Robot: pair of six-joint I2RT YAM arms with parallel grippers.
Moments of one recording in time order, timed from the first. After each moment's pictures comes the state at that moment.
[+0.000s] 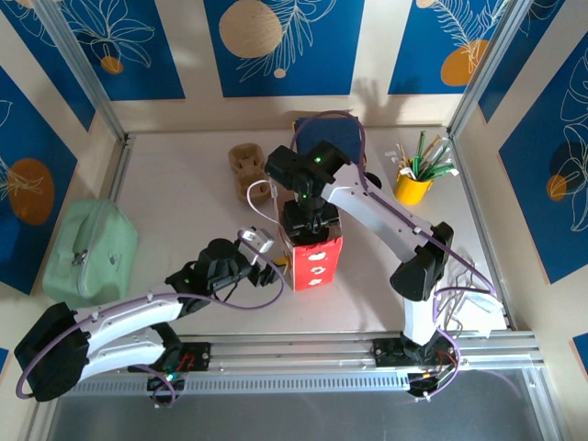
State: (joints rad) left arm -0.85 1.04 0.41 0.26 0.05 -0.04; right arm 0.87 1.89 2.09 -1.71 0.09 0.61
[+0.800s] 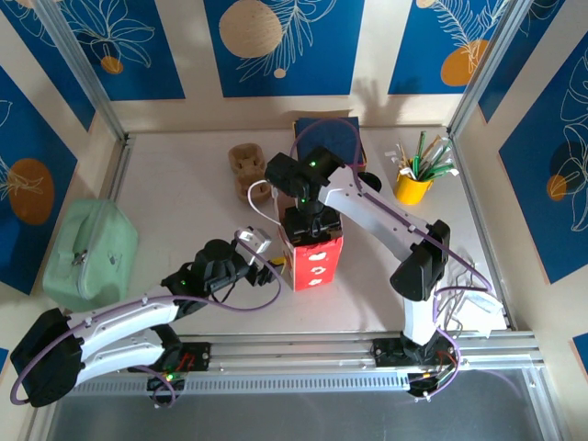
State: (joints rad) left arm -0.85 0.99 0.41 0.24 0.03 -0.03; right arm 0.86 1.89 2.01 -1.68 0.07 0.61
